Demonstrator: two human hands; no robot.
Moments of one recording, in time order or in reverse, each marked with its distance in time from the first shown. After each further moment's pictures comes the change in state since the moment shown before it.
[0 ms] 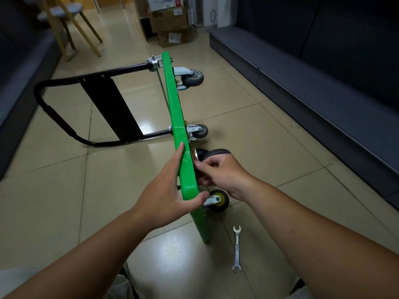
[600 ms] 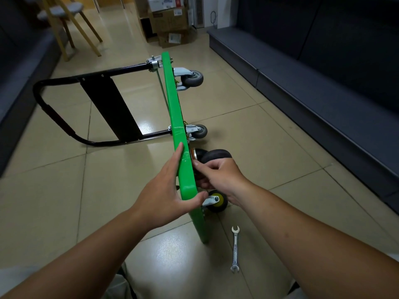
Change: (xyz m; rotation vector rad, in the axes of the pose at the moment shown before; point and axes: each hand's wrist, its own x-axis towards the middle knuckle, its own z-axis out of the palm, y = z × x) left_hand -0.001 0.000 0.000 0.008 0.000 -0.006; right_hand -0.004 0.007 0.008 0.088 0.054 0.004
